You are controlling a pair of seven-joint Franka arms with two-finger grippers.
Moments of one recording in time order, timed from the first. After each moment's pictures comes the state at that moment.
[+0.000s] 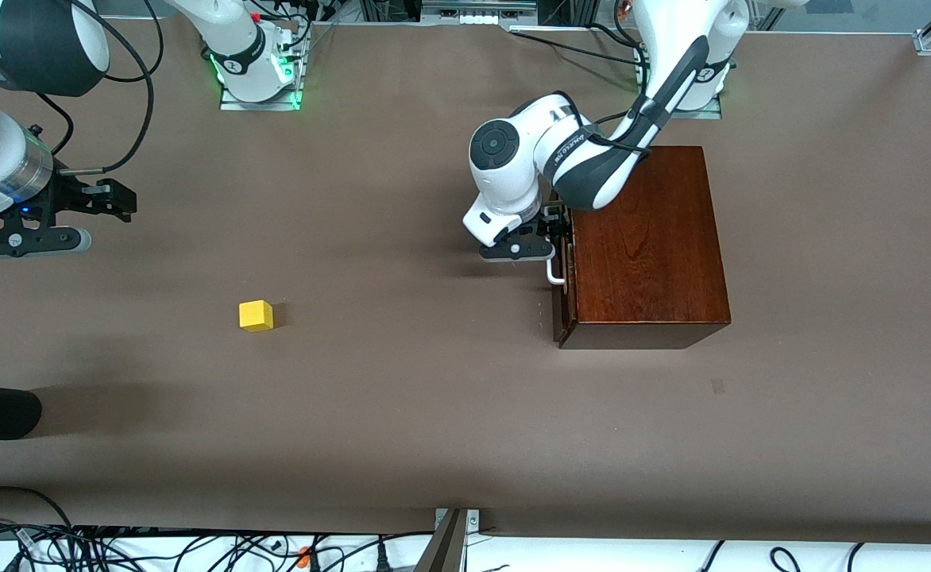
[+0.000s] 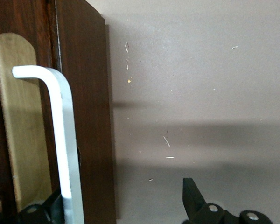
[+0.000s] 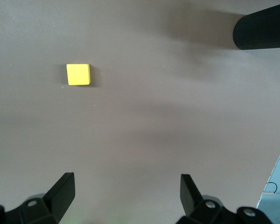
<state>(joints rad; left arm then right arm) -0.45 0.54 -0.35 -1.71 0.33 2.02 -0.94 0.20 0.12 -0.10 -1.58 -0.20 1.57 -0.05</state>
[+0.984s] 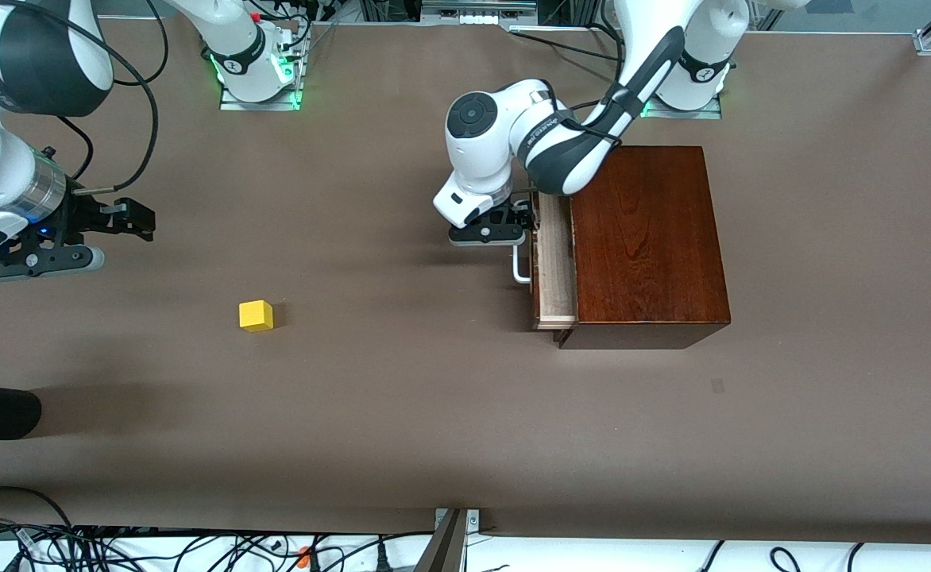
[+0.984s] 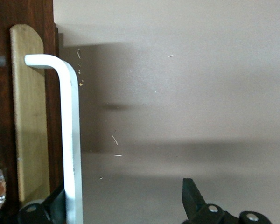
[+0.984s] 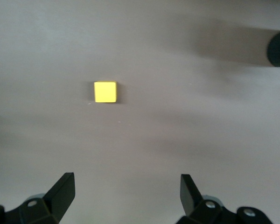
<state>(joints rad) -0.53 0.56 -0.35 -1.68 0.33 2.12 -1.01 0.20 0.16 -0.11 -1.58 -0.05 1.65 -0.10</state>
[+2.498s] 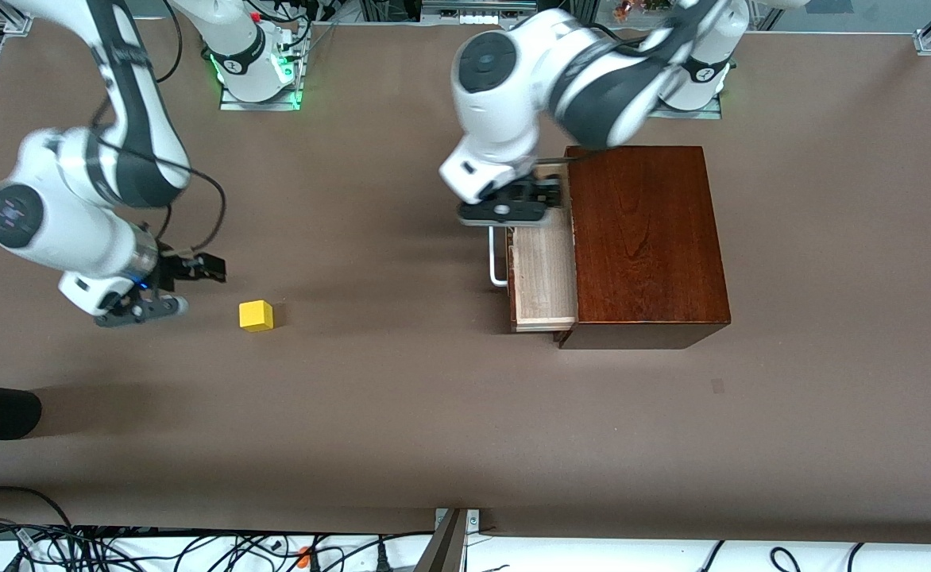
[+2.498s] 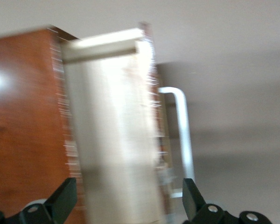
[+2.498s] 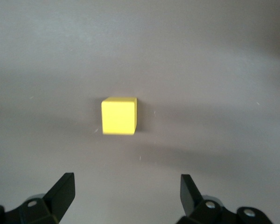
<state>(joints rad) -0.43 0.40 -0.35 -1.45 0.24 1.68 -0.70 0.20 0.34 -0.12 -1.86 0.08 2.10 -0.15</state>
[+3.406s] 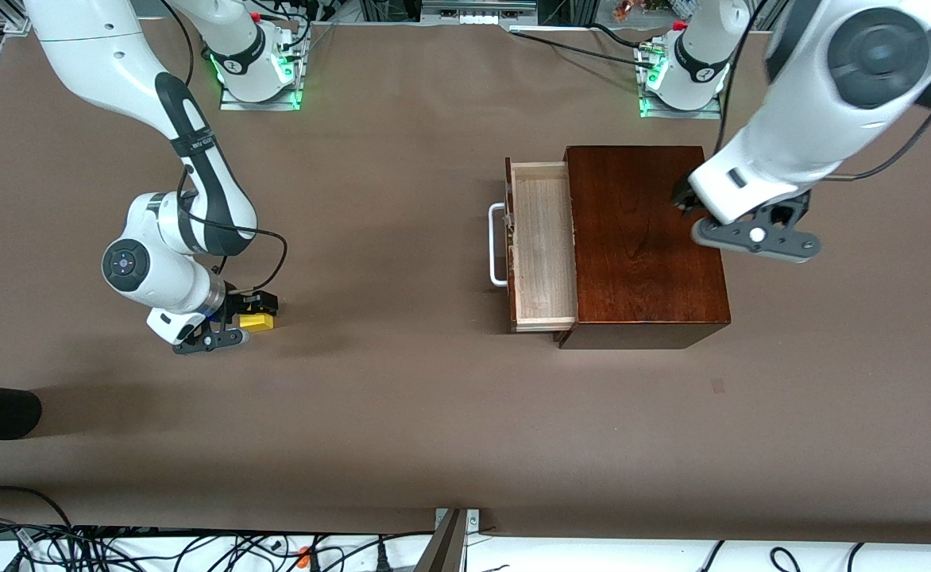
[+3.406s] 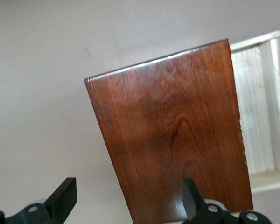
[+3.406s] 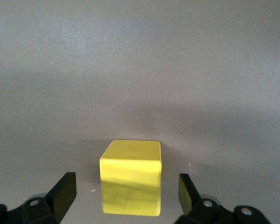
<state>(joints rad) -0.01 0.21 -0.34 -1.40 0.11 1.42 -0.11 0.20 0.54 -0.07 -1.89 0.15 2.38 -0.15</state>
